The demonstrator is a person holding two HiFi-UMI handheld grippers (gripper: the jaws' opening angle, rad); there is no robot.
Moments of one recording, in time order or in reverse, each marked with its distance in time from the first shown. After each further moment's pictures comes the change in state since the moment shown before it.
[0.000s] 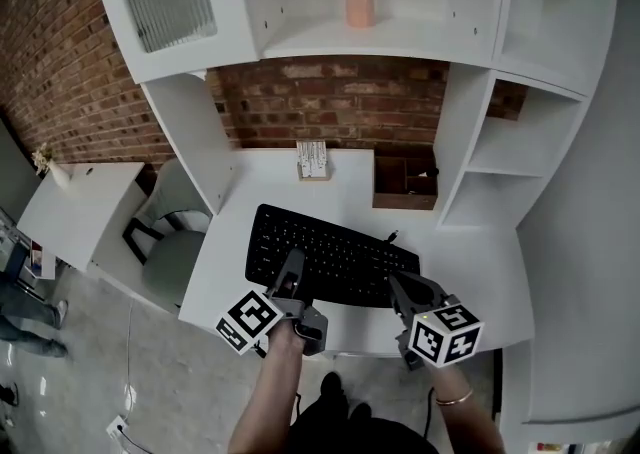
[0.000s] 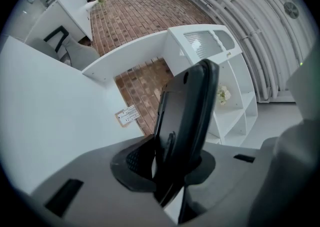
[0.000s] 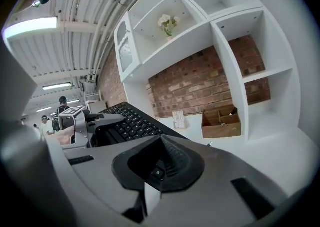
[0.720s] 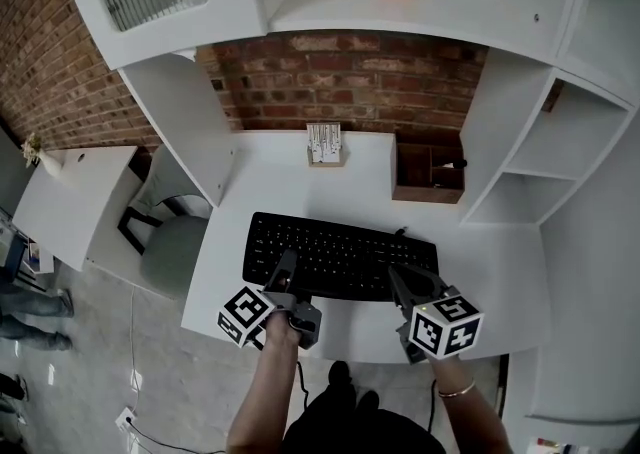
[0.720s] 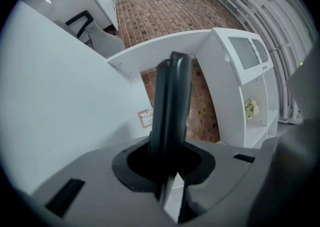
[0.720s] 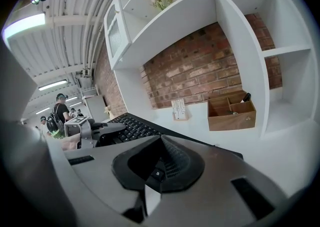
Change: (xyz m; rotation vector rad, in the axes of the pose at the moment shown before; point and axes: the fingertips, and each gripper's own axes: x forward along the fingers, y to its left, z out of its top) left arm 0.044 0.122 0.028 -0.187 0.011 0.120; right arm 0.096 -0.015 -0.021 0.032 0.112 0.001
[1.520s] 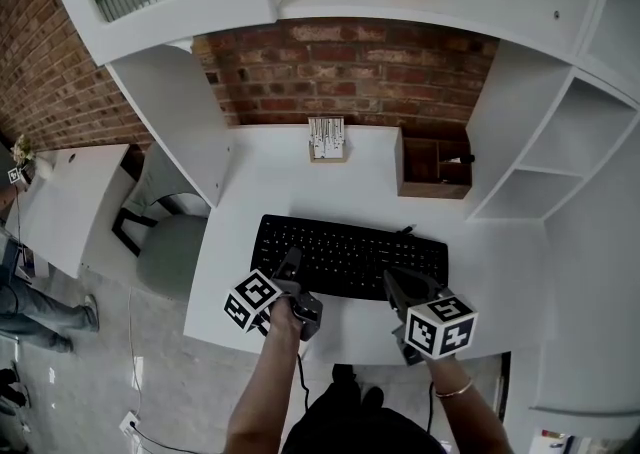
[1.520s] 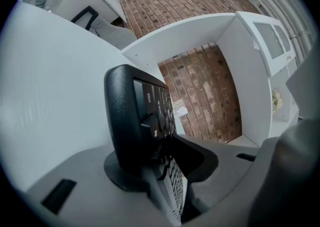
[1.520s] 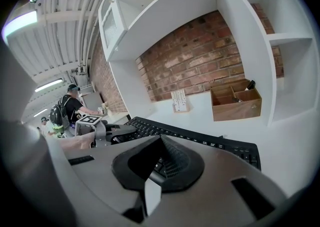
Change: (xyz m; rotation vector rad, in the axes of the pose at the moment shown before) left arm 0.032 0.077 0.007 0.004 0.102 0.181; right arm 0.035 0.008 -0.026 0.034 0.066 -0.021
